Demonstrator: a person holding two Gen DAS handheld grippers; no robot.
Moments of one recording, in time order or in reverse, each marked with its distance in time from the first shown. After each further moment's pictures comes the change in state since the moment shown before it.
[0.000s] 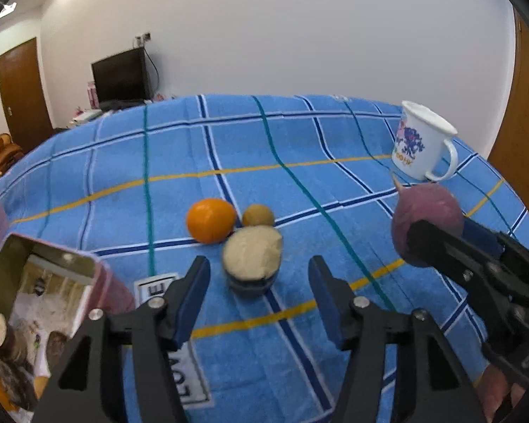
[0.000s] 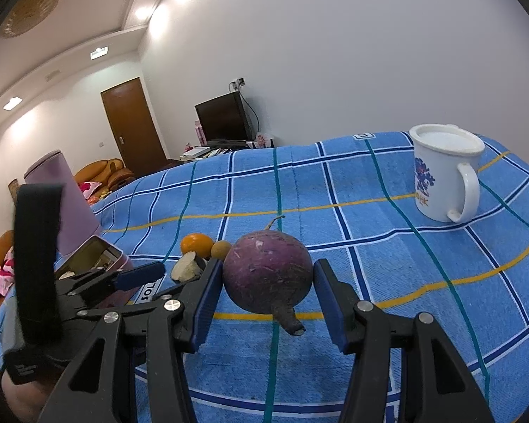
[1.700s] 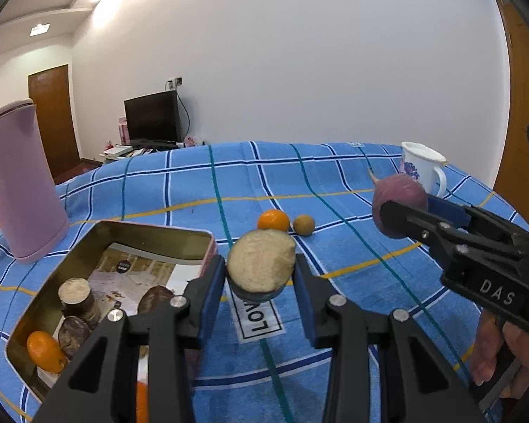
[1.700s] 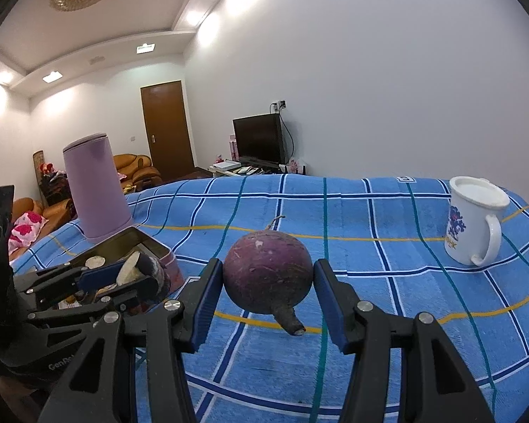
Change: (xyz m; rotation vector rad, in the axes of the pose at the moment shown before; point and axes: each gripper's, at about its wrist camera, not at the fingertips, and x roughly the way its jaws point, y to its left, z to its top) left arm -0.093 0.032 -0.050 -0.013 -0.237 0.096; right arm -0.022 0.050 -0.008 -0.180 -0.107 0.090
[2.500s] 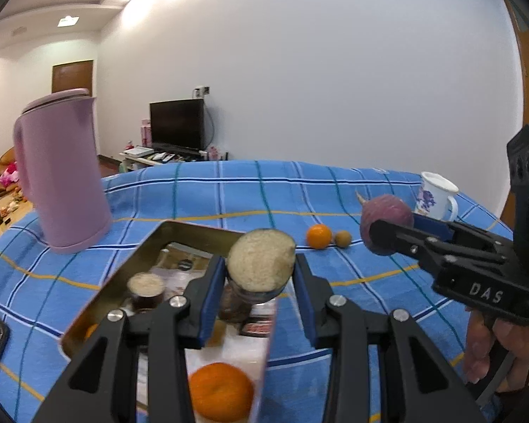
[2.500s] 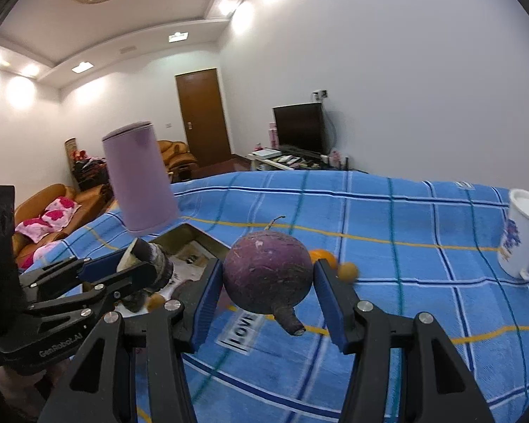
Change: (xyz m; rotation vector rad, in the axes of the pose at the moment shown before) left arm -0.042 0.061 -0.003 -0.092 -0.059 0.050; right arm 0.018 0.053 0.017 -0.041 0.051 0.165
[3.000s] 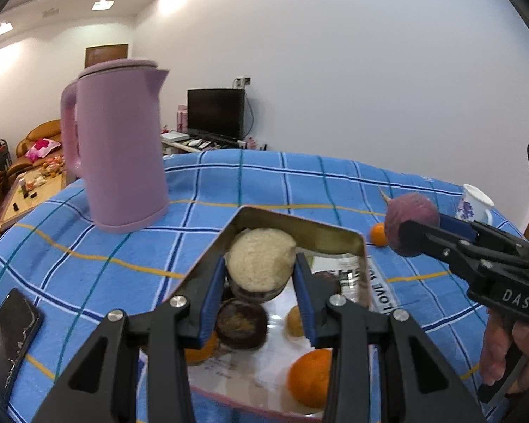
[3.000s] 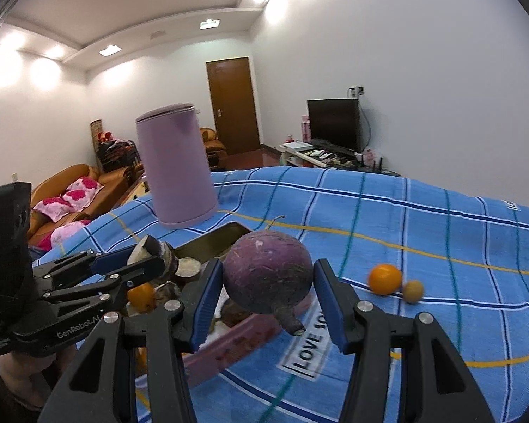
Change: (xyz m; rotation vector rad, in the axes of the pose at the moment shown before) left arm -0.004 0.065 -0.010 -0.091 0.030 0.112; right arm 0.036 0.053 0.010 -0.074 0.044 0.104
